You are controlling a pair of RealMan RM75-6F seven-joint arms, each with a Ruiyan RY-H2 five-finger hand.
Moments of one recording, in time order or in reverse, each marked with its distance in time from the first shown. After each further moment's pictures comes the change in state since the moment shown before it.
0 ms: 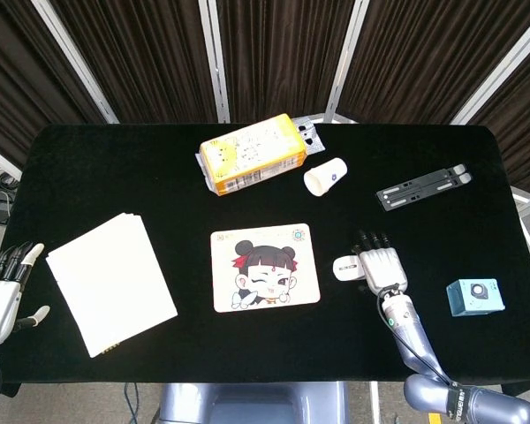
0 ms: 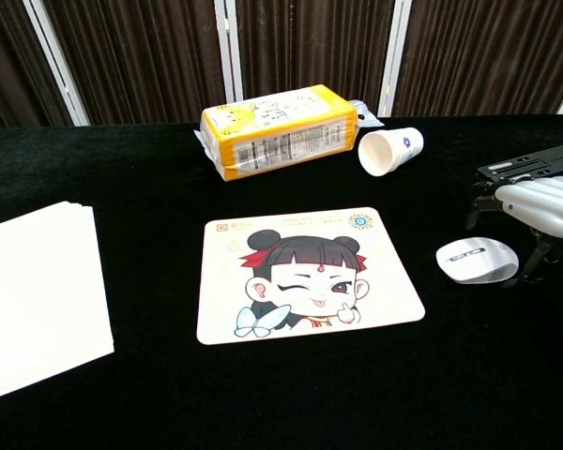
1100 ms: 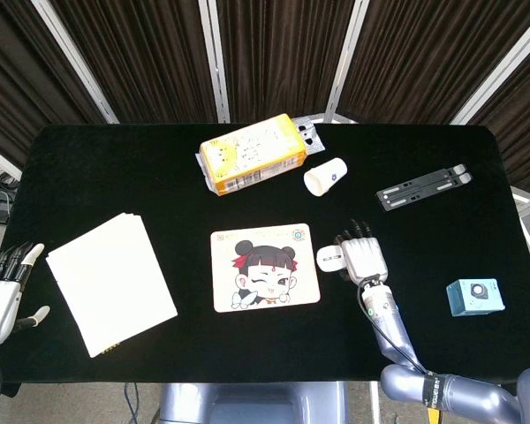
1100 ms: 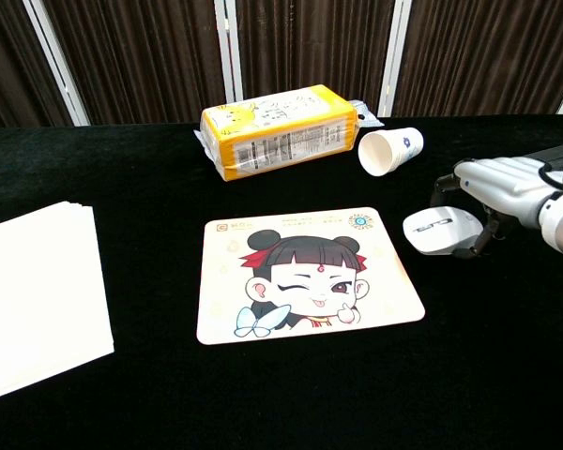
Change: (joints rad) left arm -0.001 0.003 0.001 -0.005 -0.003 -0.003 -0.011; right arm 0.083 -0.092 0.042 0.002 0.066 0.079 -0.015
